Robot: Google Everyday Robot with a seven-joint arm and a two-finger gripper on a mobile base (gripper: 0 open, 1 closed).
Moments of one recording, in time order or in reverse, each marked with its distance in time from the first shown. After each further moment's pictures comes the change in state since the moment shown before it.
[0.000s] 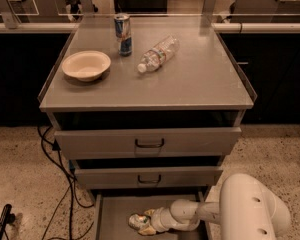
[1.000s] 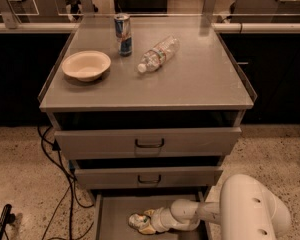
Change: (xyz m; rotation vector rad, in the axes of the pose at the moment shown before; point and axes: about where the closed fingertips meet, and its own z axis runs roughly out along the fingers) arm -0.001 0.001 0.001 -0.012 -0.007 0.005
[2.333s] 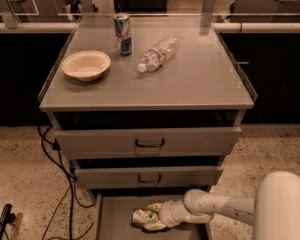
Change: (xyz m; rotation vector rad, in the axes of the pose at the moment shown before) arm -0.053 0.017 -0.098 -0.053 -0.060 -0.115
